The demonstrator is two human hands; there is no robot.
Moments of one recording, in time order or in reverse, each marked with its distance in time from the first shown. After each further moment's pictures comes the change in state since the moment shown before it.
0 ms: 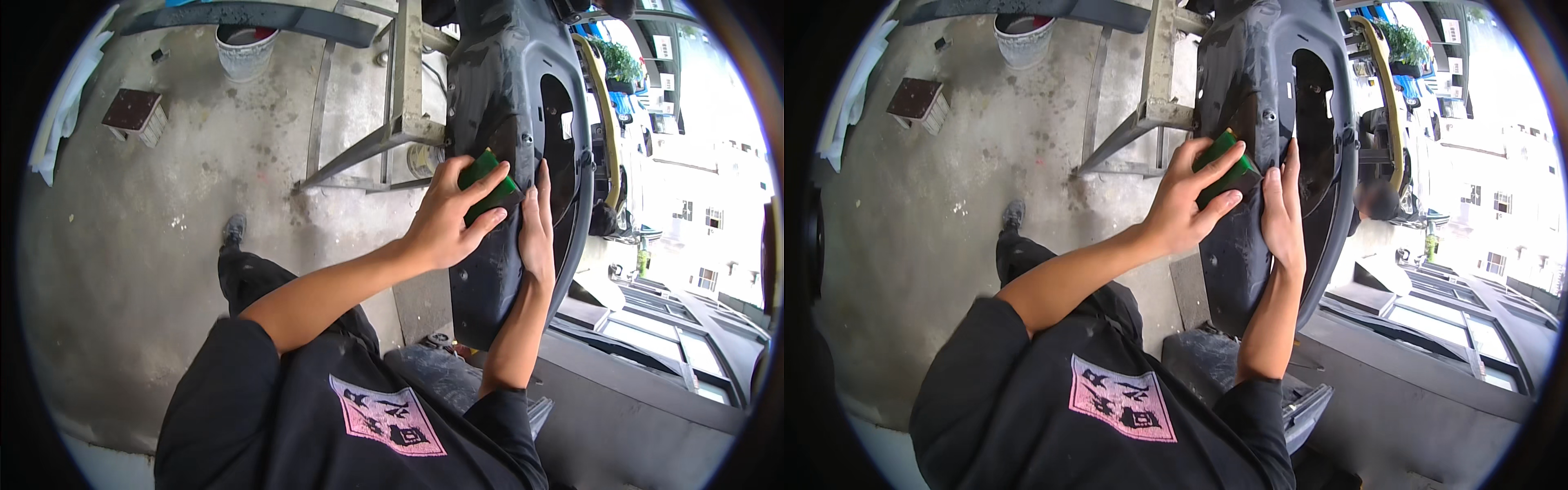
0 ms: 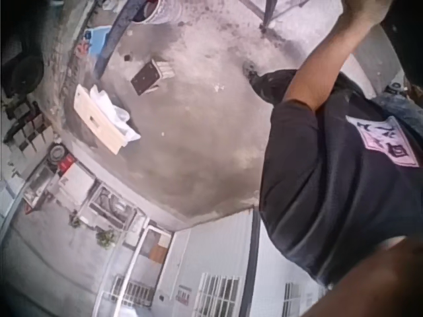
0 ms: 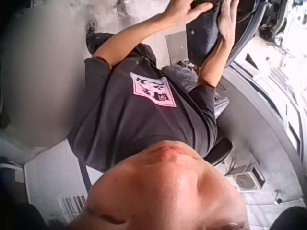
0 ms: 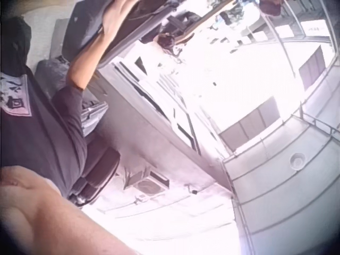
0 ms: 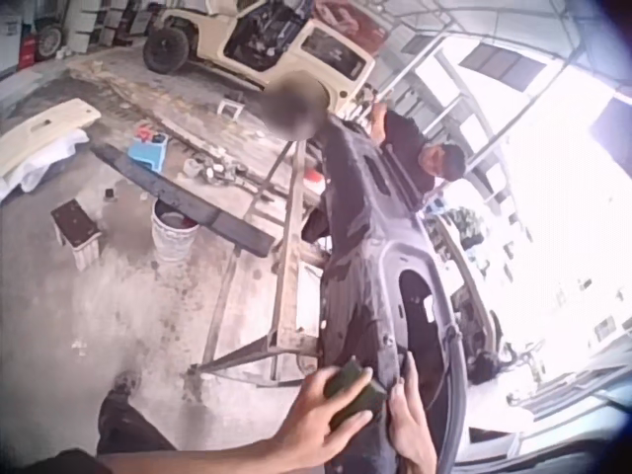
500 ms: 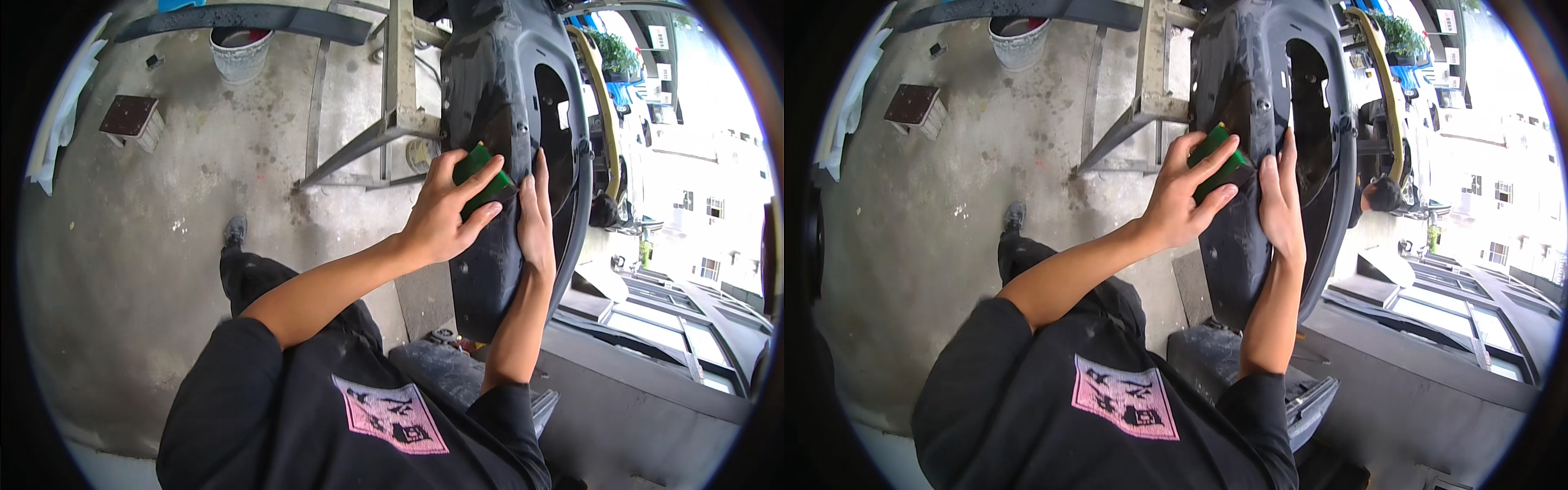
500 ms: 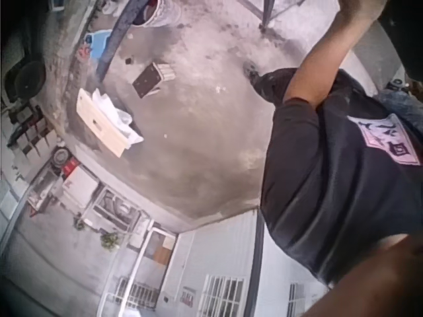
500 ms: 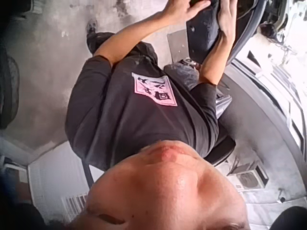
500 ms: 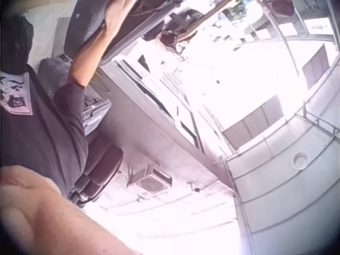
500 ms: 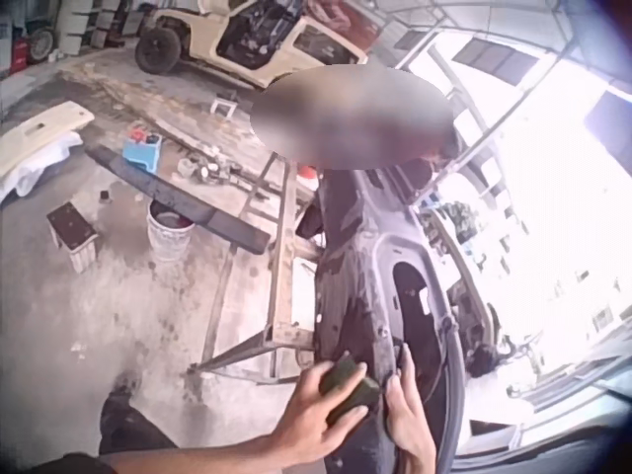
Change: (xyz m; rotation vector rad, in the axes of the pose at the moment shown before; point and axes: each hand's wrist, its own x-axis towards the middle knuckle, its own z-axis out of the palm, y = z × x) left_hand -0.011 0.004 -0.007 -0.001 -0.004 0.087; right_hand 0.003 -0.003 0.002 -0.073 0.017 0.020
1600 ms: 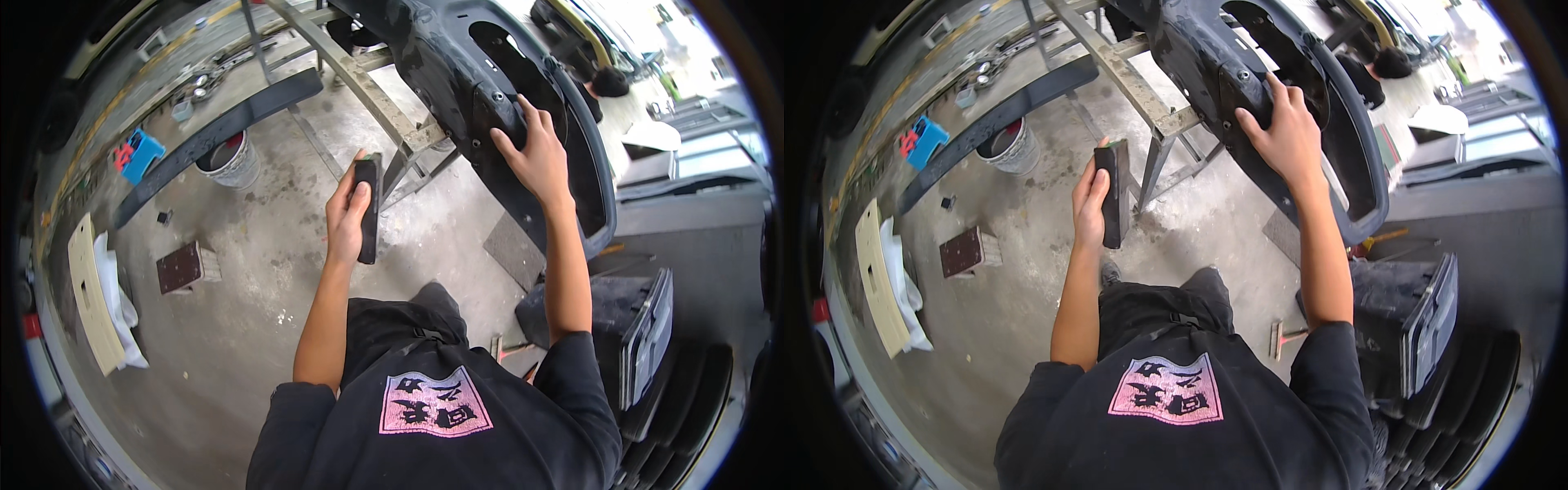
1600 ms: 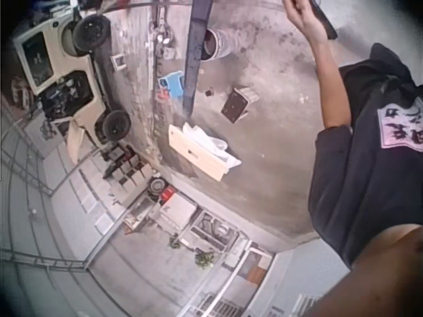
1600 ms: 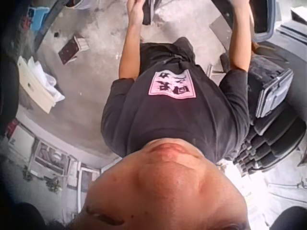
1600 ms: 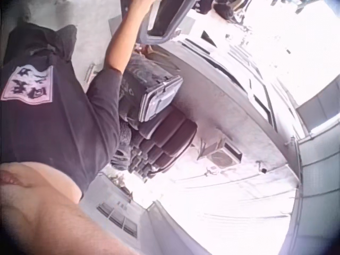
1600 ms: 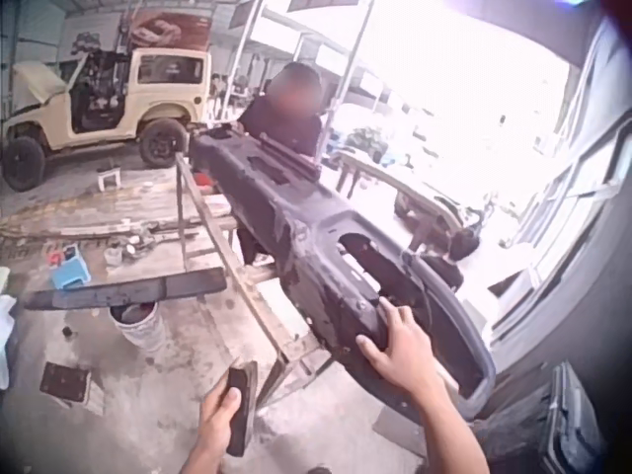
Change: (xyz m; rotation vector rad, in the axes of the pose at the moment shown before) left_hand 0.058 -0.035 -0.199 -0.483 -0.284 -0.656; right_hand 0.008 -0.056 0.058 -0.863 0.564 0.021
